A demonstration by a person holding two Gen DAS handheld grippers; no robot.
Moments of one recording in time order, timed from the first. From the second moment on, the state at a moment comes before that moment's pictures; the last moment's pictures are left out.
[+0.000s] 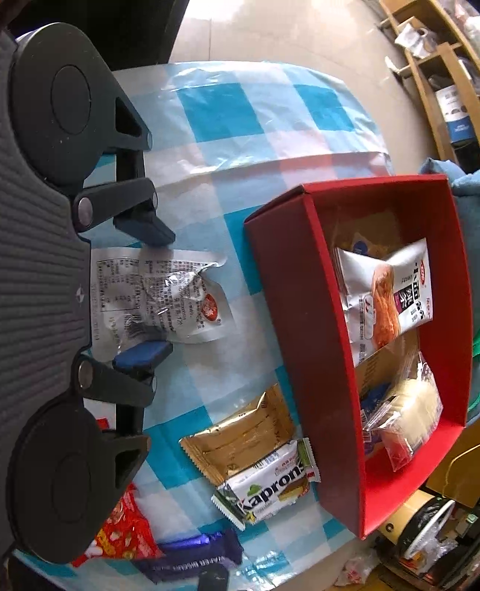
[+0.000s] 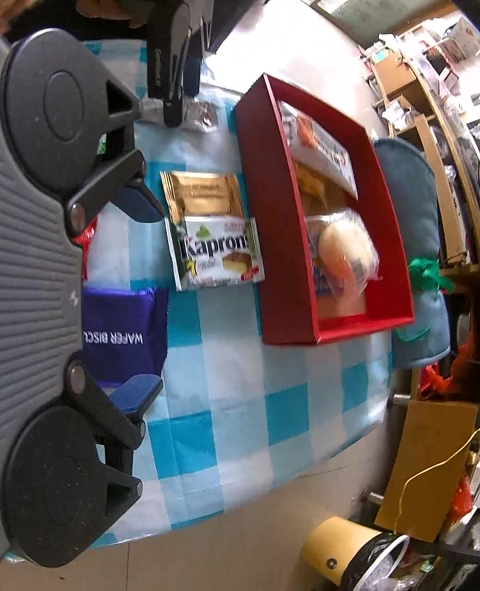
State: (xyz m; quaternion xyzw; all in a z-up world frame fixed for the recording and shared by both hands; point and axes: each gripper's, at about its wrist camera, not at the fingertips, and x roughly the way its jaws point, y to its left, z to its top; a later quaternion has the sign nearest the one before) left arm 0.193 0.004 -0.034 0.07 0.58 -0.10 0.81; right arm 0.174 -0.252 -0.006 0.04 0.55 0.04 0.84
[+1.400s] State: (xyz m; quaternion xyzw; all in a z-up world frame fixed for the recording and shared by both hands) left arm 0.202 -0.006 -0.027 0.02 0.57 -0.06 0.82; right arm 0.167 -0.259 -0.033 0.01 0.56 0.02 0.83
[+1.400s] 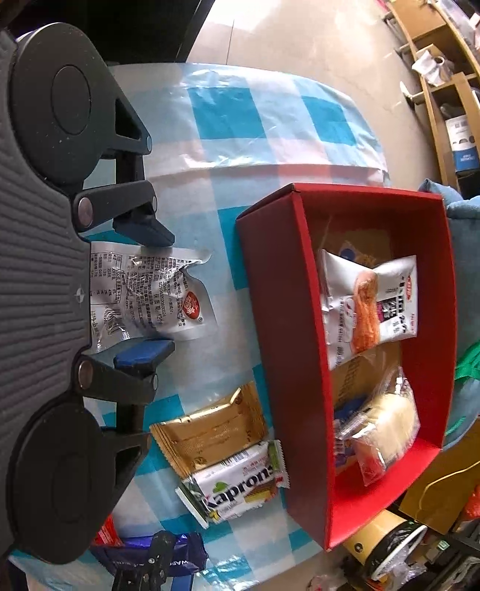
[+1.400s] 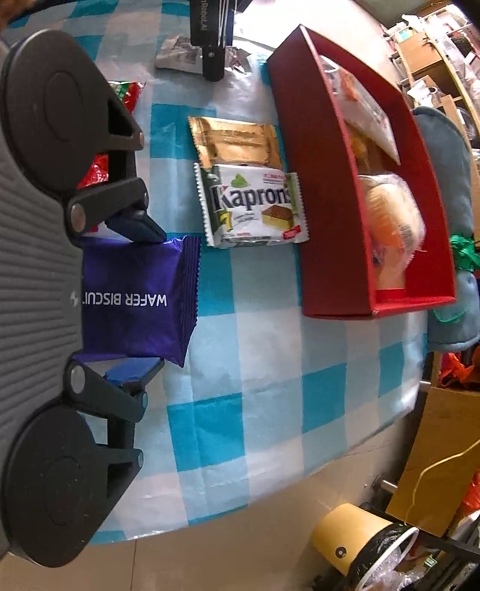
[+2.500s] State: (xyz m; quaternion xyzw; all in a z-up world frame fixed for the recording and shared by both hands) left arm 0.198 -0.035 0.029 0.02 0.52 -0.11 0.85; right arm 0.197 -0.243 0.013 0.03 0.50 0.04 0.86
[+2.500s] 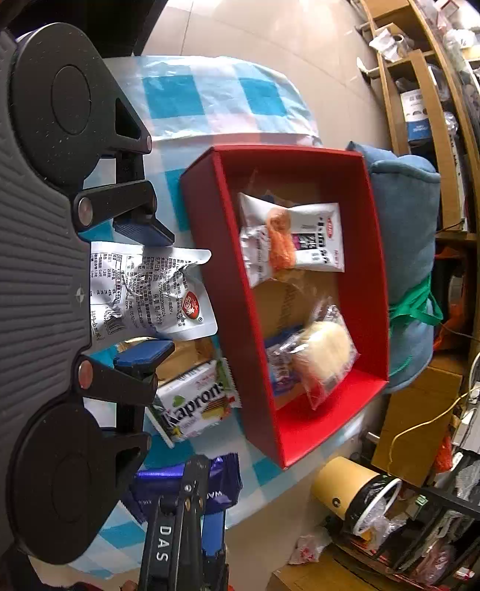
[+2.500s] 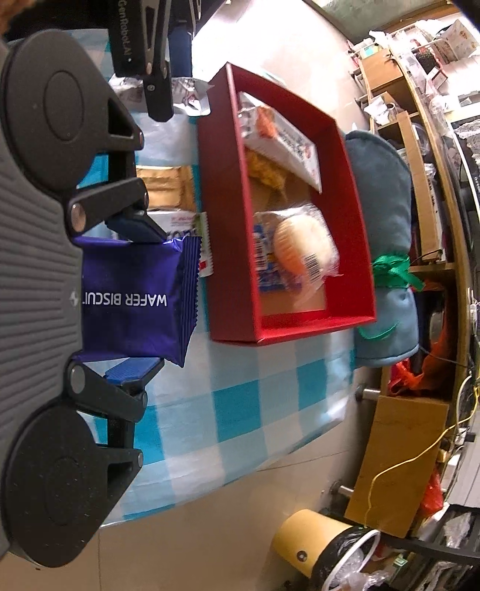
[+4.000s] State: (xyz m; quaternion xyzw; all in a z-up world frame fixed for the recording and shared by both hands) left arm 0.320 -0.024 0.036 -0.05 0.50 -0.03 0.86; right arm 0.350 -0.210 0.006 0.06 0.48 0.08 0.87
